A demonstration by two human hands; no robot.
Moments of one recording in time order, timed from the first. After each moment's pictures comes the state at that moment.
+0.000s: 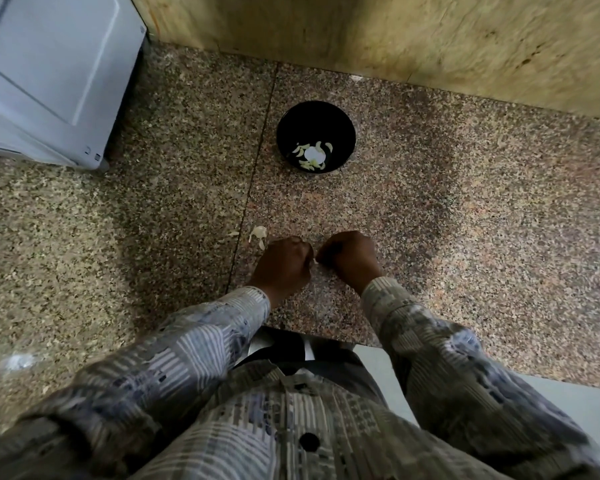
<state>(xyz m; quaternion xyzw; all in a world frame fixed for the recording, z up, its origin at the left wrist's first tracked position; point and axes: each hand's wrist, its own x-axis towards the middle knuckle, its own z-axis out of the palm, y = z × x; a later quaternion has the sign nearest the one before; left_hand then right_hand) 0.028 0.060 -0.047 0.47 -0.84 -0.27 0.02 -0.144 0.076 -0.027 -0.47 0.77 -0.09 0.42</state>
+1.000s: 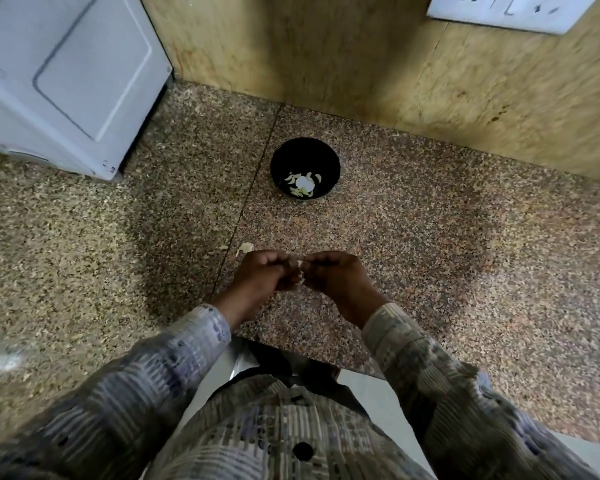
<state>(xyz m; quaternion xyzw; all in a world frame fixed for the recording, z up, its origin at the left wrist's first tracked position) 0.012 0.079 0.017 0.61 -0.32 -0.67 0.27 -0.159 0.102 0.033 -0.23 0.63 -0.35 0.65</state>
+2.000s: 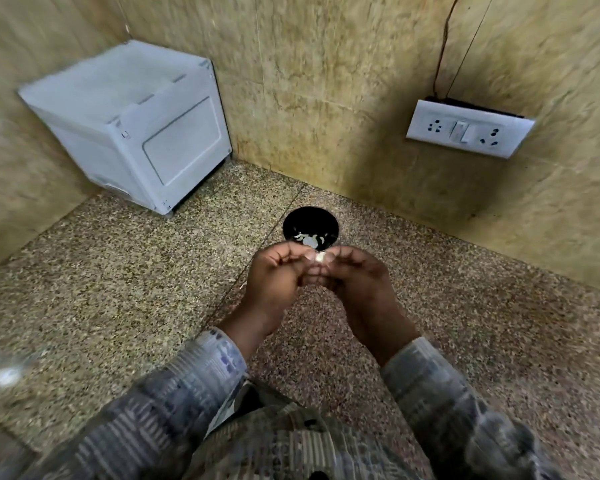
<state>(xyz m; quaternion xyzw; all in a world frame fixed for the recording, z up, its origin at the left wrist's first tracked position) -0.068 0.123 0.168 0.50 -0.39 -0.54 0.55 -0.212 0.117 0.165 -0.32 0.44 -0.51 0.67</state>
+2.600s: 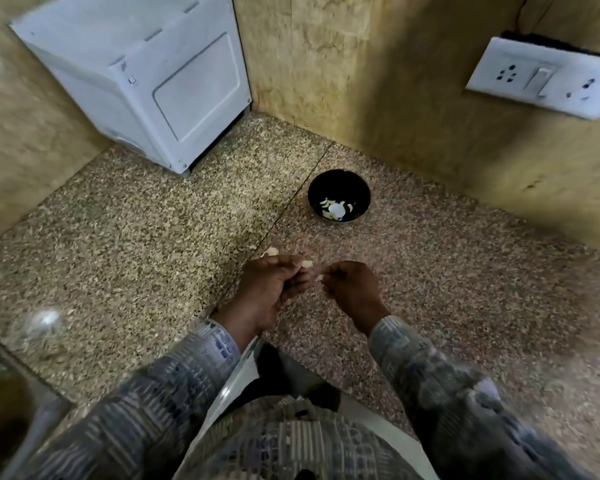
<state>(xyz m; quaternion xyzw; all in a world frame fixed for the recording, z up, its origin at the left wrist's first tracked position) -0.013 0.127 0.095 0.59 -0.13 -0.64 0.47 -0.181 0.093 0.032 -0.54 0.66 -0.24 0.47</state>
